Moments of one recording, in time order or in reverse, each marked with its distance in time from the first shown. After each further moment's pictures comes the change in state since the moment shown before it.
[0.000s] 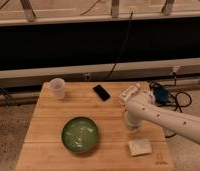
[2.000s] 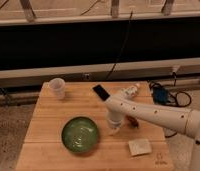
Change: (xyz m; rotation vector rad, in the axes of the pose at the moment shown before) arm -0.080 -0.019 0.044 -0.115 -0.038 -0.190
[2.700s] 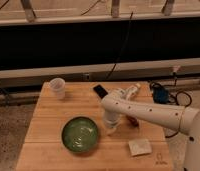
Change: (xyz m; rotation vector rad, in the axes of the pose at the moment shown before) arm -0.022 -0.011 0.002 -0.010 0.011 -0.074
